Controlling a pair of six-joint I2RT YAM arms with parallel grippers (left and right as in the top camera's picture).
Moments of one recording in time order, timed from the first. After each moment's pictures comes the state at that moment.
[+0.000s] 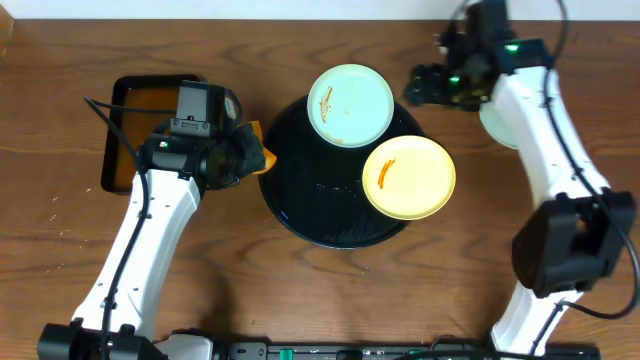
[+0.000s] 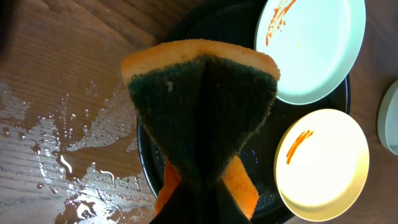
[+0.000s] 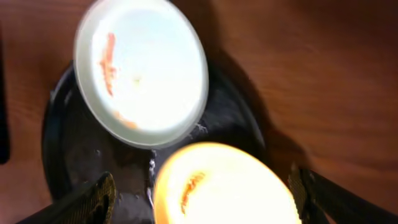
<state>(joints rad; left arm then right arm) -0.14 1.44 1.19 -0.84 0.23 -0.59 0.17 1.99 1.83 -0.98 -0.26 0.22</state>
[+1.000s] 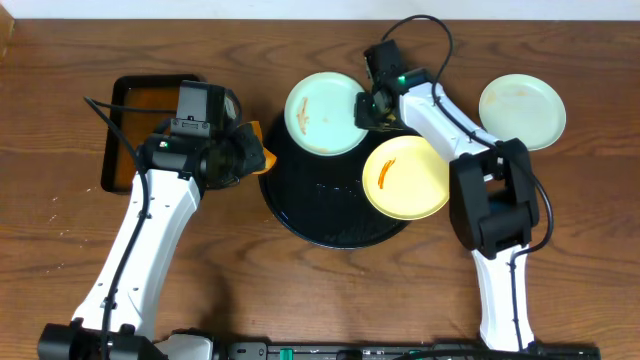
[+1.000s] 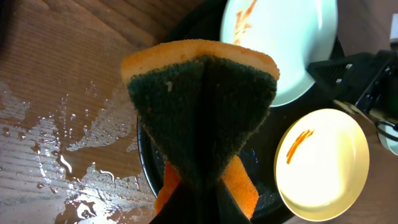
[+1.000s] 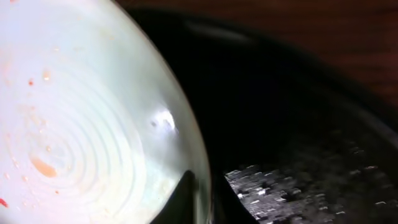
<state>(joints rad) -0.14 1.44 1.19 -0.84 0.23 -0.59 0.39 2.32 1.83 -0.71 -0.10 0.45</state>
